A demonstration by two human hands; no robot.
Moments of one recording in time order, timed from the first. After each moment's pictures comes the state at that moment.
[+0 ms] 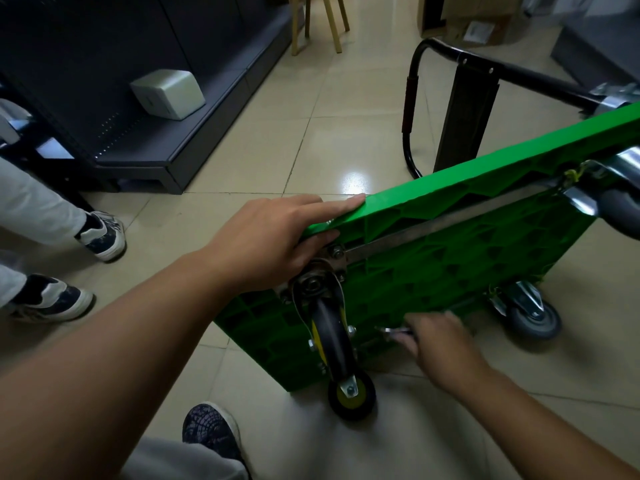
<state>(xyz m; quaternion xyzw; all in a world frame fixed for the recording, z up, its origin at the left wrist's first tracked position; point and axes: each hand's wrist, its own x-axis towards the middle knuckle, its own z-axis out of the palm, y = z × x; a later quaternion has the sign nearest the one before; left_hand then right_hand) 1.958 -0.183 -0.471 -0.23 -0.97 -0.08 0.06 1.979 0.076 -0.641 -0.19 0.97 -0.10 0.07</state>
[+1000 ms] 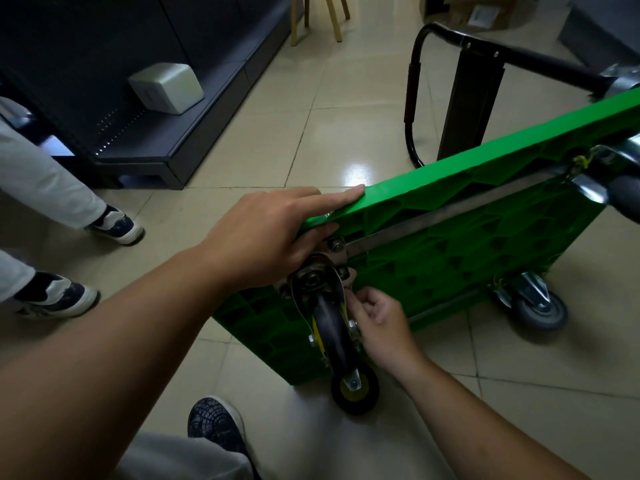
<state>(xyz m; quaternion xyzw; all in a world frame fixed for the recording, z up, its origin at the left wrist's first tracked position) 1.960 -0.179 -0.471 -0.23 -0.97 -0.09 0.06 1.985 -0.005 -0.657 -0.02 0.66 -0.73 0.15</state>
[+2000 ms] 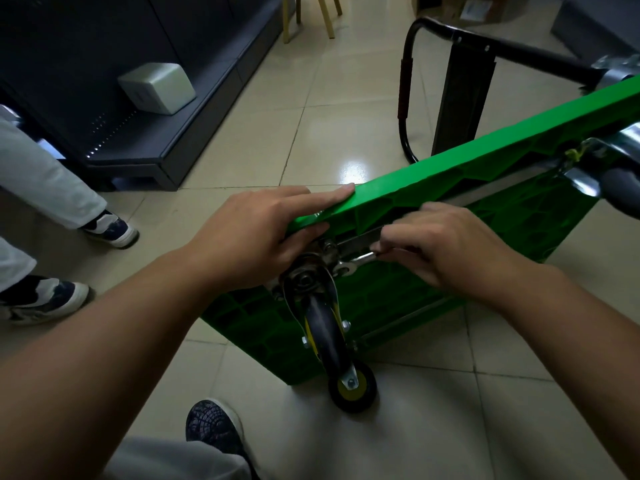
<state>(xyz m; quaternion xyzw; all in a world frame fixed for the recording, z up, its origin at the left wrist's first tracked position) 1.959 -0.181 -0.468 -0.23 -0.96 -0.11 0.05 1.912 0.085 -0.535 -0.48 0.84 -0.18 -0.17</state>
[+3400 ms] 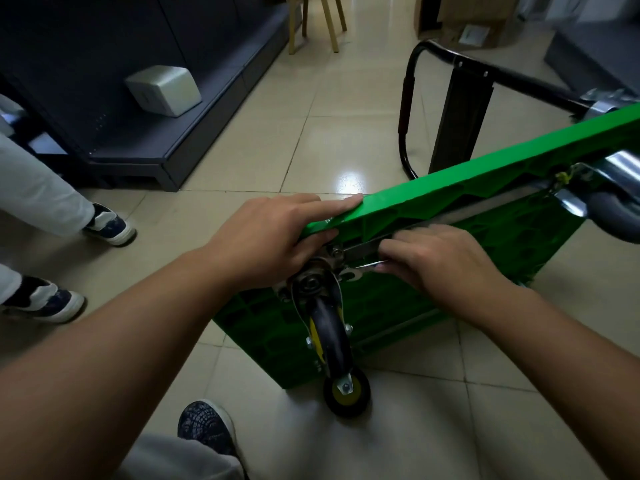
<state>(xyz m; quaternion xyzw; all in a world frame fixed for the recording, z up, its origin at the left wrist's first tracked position) 1.961 -0.180 -0.468 -0.23 -0.97 -0.09 0.05 1.926 0.076 -0.539 -0.43 0.88 -0.08 -0.21</state>
